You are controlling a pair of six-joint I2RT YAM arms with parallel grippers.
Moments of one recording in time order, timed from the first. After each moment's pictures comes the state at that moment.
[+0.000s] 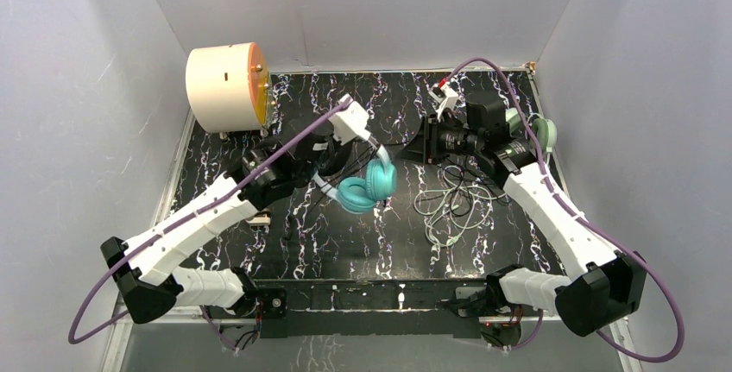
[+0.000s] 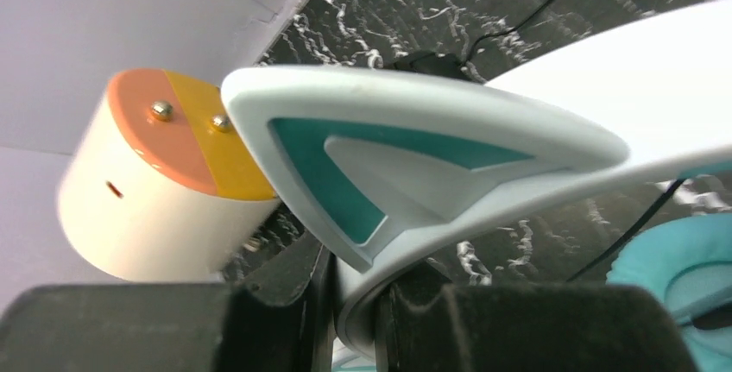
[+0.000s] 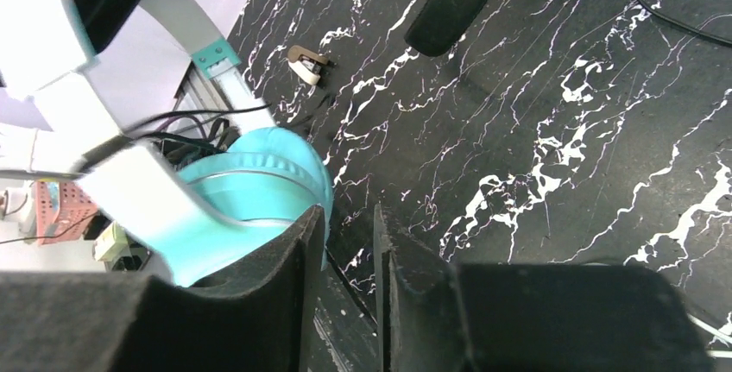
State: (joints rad) left arm -0.91 1.21 1.28 -0.58 -0.58 0.43; right arm 0.44 1.19 1.11 -0.43 -0.68 0.41
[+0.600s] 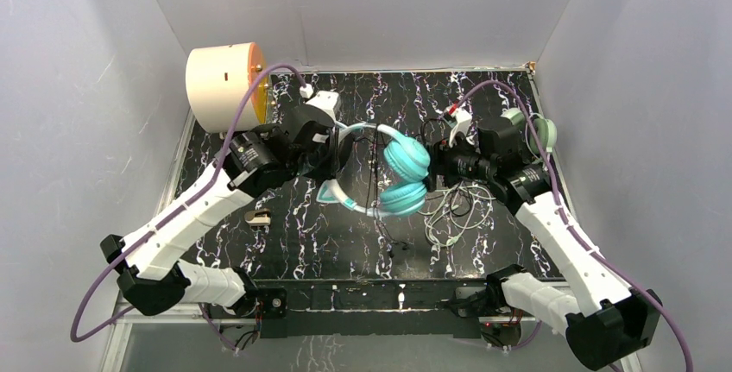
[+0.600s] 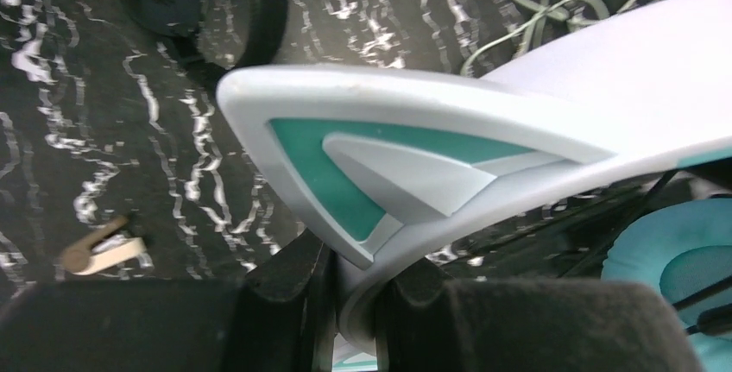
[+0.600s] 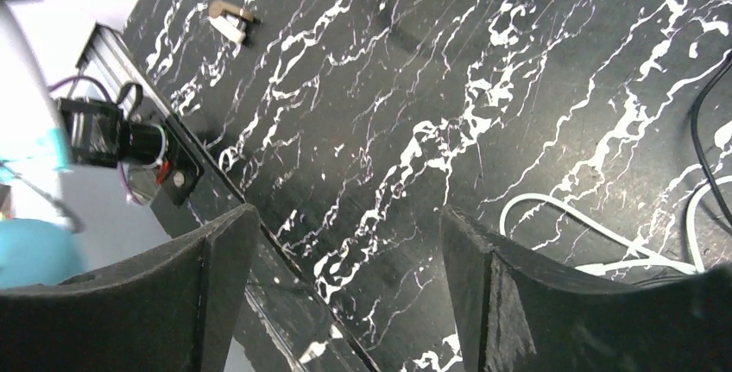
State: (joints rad) left arm -0.91 1.28 1.54 -1.06 -0.31 -0.47; right arm 0.43 1.00 0.97 -0.53 -0.55 0.24
